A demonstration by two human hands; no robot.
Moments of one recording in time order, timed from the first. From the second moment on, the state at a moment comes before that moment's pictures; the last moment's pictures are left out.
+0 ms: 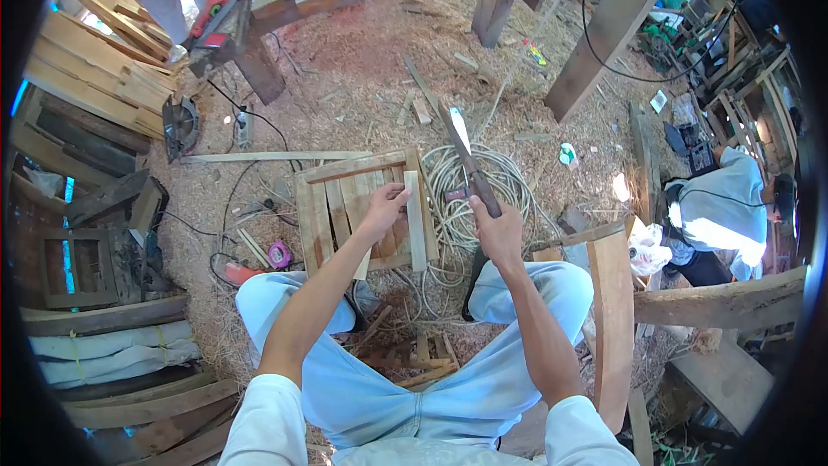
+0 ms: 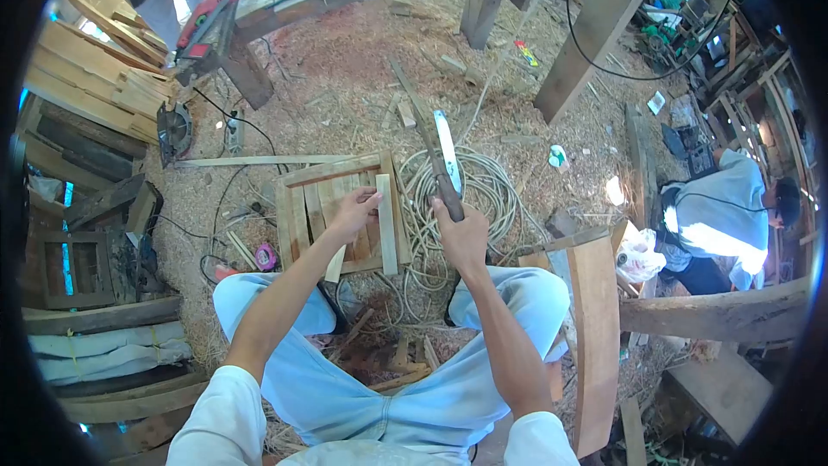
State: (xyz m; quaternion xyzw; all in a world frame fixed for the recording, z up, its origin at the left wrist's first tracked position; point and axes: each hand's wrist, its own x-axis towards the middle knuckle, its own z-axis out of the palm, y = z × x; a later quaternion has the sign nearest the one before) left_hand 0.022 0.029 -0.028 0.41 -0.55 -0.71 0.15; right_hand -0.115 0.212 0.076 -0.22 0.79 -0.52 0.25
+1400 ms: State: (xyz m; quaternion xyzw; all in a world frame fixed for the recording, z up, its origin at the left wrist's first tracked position) left_hand 0.088 0.065 0.088 0.21 -0.90 -0.37 0.05; right_hand -0.107 0.192 0.070 -0.24 0.71 -0.56 0.33
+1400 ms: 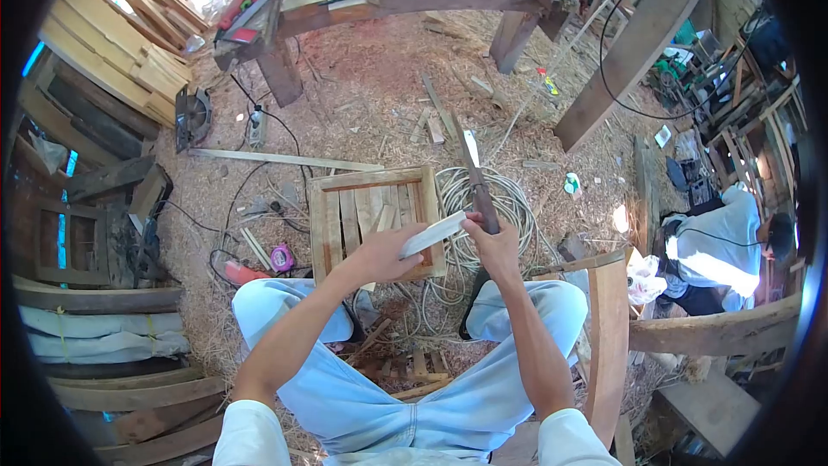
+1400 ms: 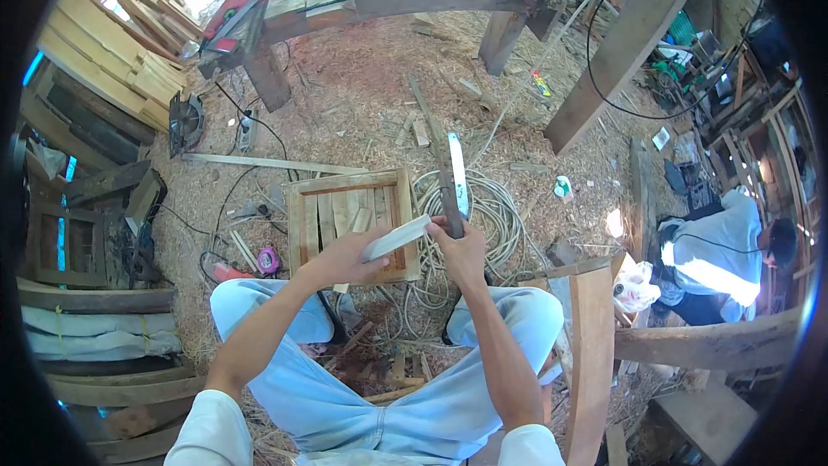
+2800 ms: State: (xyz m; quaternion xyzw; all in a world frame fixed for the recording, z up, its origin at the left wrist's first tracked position) left_hand 0.027 0.071 -0.007 0.45 -0.72 -0.52 0.07; right_hand -0.071 0.235 0.057 -0.27 0.77 -0.52 0.26
